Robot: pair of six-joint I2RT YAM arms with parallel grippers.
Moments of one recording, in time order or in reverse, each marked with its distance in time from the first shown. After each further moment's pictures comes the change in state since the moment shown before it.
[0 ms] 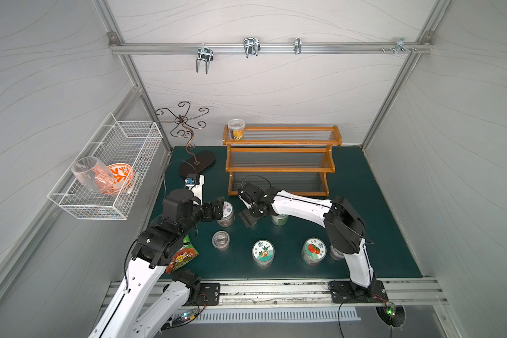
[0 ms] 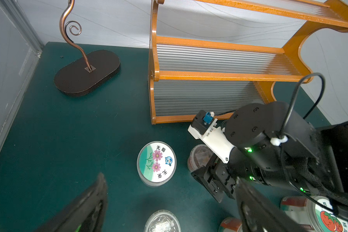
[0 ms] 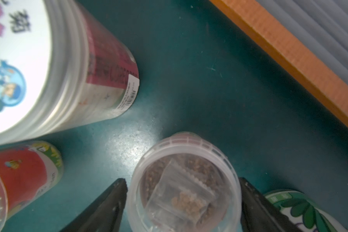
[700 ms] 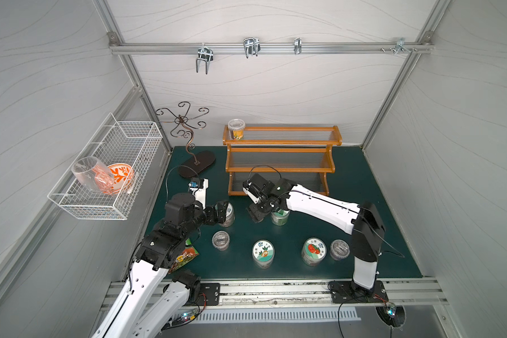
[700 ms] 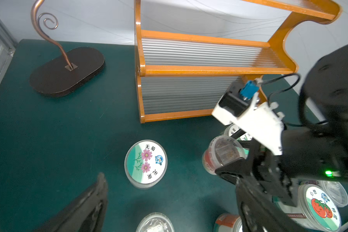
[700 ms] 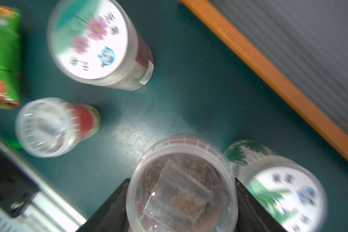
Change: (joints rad) left arm 0.000 -0.041 -0.095 0.096 0.106 0.027; right arm -0.003 -0.216 0.061 -0.245 -0.013 -0.029
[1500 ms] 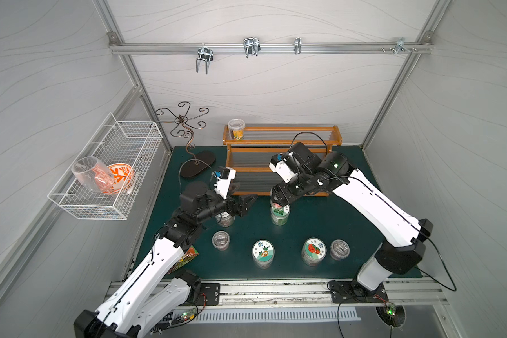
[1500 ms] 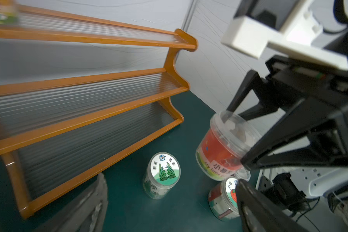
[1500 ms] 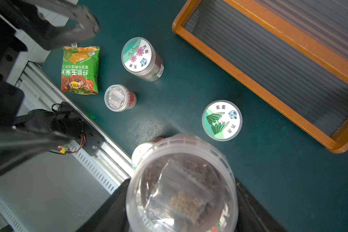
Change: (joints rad) left arm -0.138 0.222 -0.063 0.536 0.419 0.022; right arm -0.135 -0.218 0.309 -0.454 -0.134 -0.008
